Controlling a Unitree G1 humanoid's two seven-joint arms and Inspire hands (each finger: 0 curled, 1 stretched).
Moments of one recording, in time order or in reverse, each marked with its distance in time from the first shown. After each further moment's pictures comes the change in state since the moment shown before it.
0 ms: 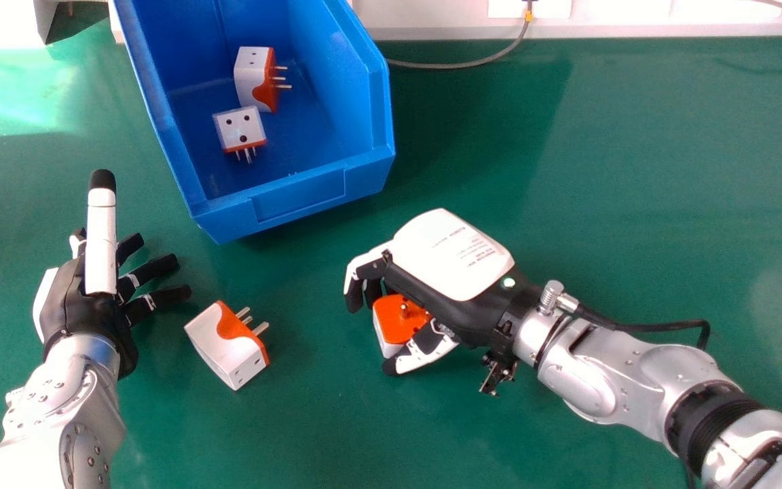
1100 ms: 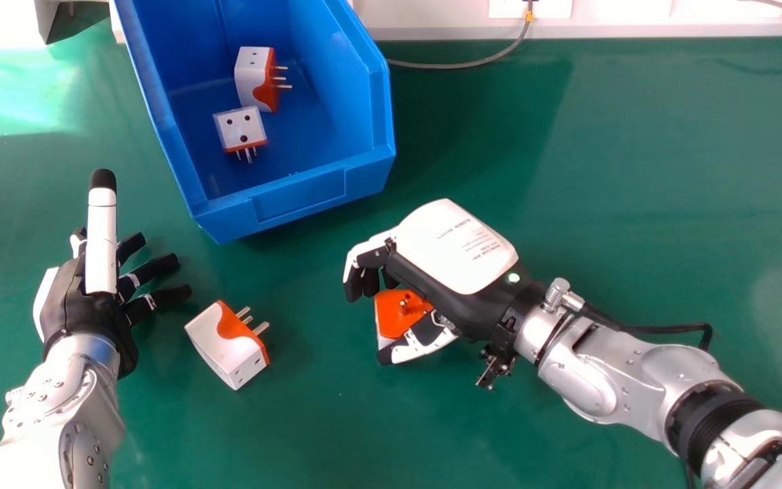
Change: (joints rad) left arm -0.003 0.003 0.000 0.005 0.000 0.000 0.000; right arm 0.000 0.003 -0.018 0.005 0.002 -0.022 -0.051
